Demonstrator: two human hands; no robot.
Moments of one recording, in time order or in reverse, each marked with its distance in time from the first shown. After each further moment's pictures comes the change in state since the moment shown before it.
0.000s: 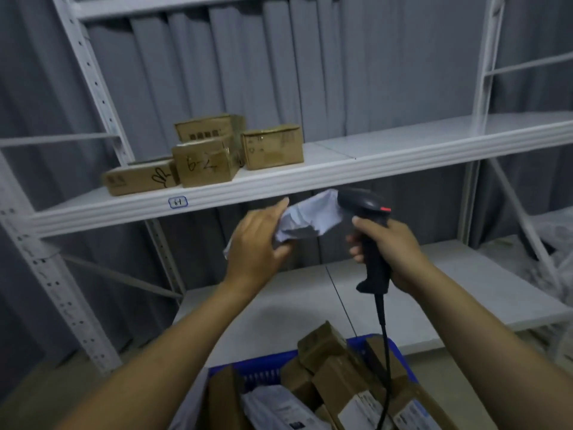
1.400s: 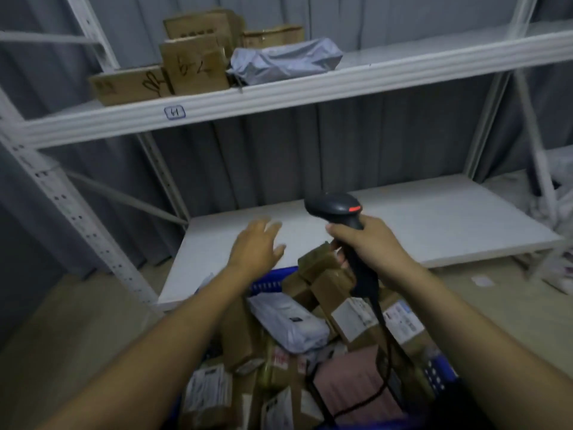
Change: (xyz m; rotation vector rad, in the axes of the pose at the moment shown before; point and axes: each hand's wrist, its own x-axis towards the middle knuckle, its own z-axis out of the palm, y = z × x) left_hand -0.145 -0.015 0.025 0.229 -0.793 -0.369; right_hand -0.087 0.079 0.011 -0.299 -0.198 0.147
